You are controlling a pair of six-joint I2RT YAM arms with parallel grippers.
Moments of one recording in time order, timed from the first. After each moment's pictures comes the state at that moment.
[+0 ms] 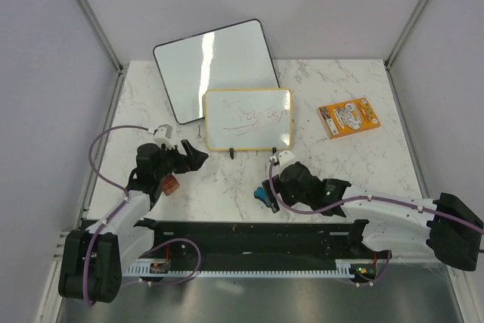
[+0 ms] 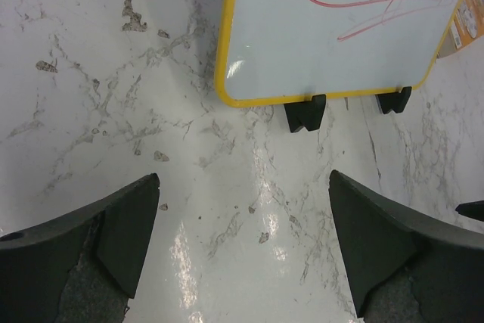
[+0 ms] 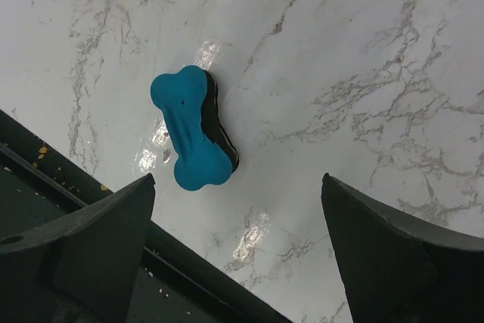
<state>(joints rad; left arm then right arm) -0.10 0.98 0.26 0.28 0.39 -0.43 1.03 1.08 0.54 -0.27 0.20 0.44</state>
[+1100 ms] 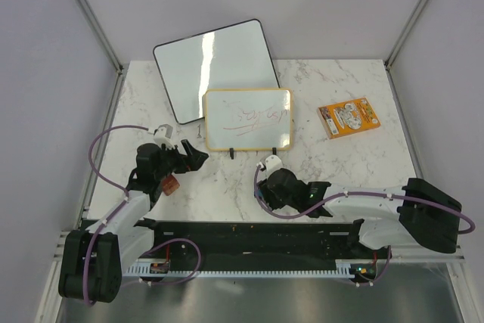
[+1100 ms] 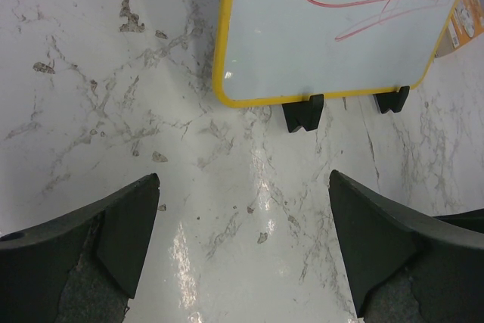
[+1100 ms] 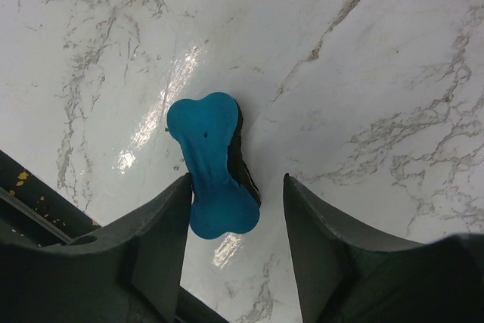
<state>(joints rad) -0.10 0.98 0.26 0.29 0.40 -0.43 1.11 1.30 0.55 -0.09 0.27 0.41</state>
